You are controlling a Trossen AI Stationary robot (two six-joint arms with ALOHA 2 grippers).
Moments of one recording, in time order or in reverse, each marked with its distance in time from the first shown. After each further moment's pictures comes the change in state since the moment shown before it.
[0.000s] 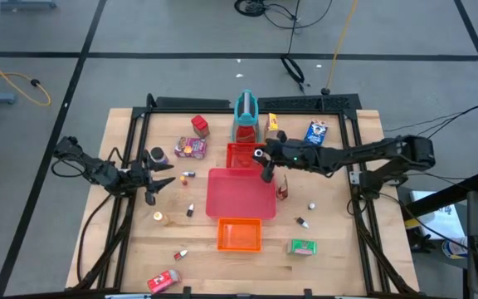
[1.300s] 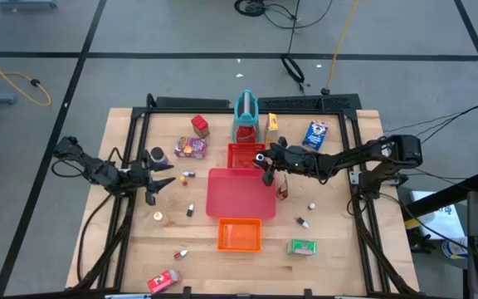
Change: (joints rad) left arm 0.000 0.000 0.000 -0.004 0.000 0.003; right arm -0.006 0.116 -0.152 0.312 0.002 0.055
